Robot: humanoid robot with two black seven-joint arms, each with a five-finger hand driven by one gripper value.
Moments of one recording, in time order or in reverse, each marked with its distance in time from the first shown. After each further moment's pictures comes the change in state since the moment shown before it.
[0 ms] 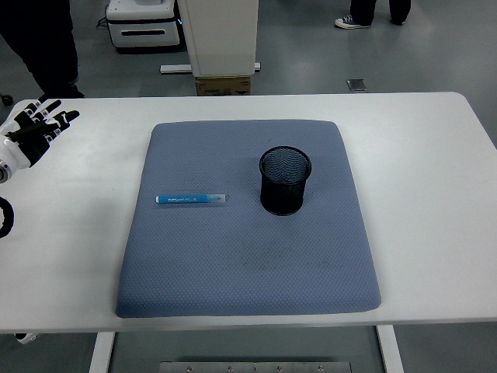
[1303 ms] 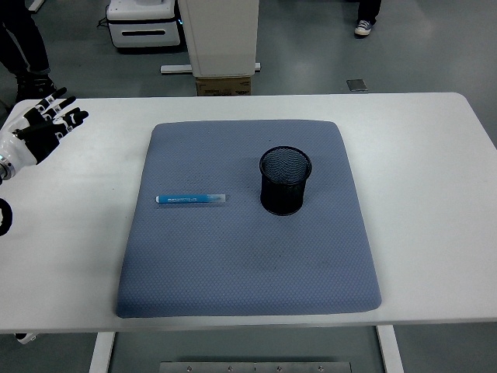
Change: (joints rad) left arm -0.029 -0.006 -0.005 0.001 0.117 -0.092 0.002; right arm 0.000 0.000 0.000 0.000 0.000 0.000 0.000
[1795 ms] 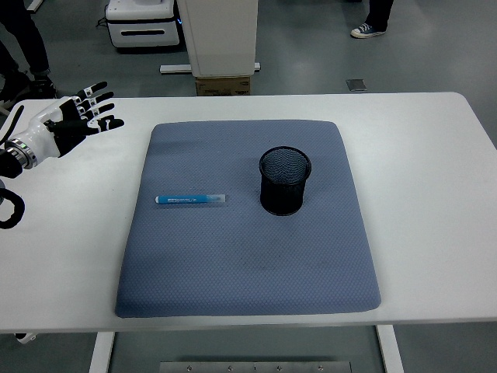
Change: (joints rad) left arm -0.045 0.023 0.057 -0.144 0.183 0.005 0.001; right arm 0.000 0.000 0.000 0.000 0.000 0.000 0.000
